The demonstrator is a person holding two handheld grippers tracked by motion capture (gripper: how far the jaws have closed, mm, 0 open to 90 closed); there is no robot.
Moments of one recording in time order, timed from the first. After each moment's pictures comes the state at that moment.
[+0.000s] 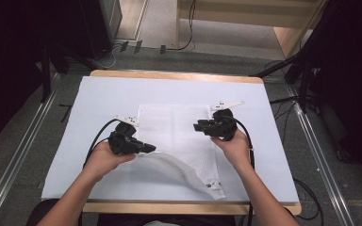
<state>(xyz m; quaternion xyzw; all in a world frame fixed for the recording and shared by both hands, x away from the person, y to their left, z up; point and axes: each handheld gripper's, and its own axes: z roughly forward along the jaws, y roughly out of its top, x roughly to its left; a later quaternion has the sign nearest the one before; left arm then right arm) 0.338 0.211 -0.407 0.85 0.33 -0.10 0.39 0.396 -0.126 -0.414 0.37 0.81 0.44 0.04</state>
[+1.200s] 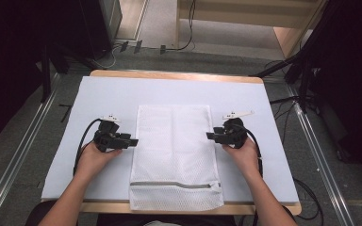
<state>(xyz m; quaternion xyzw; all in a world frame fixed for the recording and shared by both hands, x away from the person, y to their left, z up) 0.361 0.260 -0.443 0.82 0.46 0.04 0.35 0.392 -0.162 -0.453 0.43 0.81 0.39 0.07</state>
